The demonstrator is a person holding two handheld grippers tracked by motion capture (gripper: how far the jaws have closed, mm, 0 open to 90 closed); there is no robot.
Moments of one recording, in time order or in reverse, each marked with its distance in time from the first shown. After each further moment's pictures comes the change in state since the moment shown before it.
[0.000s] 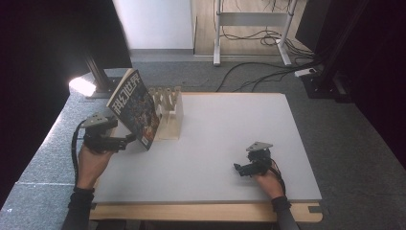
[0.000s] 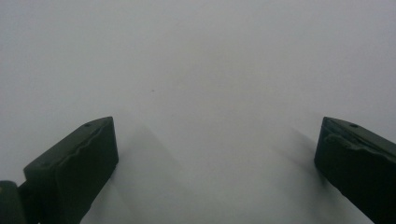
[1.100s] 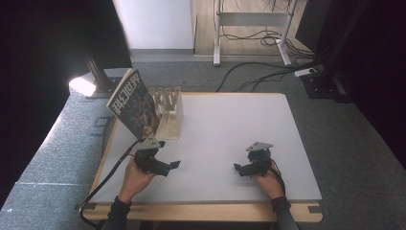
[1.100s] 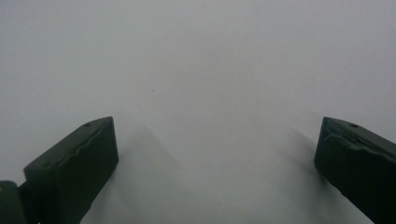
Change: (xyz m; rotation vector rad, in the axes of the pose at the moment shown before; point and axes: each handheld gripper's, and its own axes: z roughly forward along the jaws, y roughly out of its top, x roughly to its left) left arm -0.087 -0.043 0.097 0.111 -0.248 0.156; right arm 0.000 0.000 0.000 -0.001 0.000 0.000
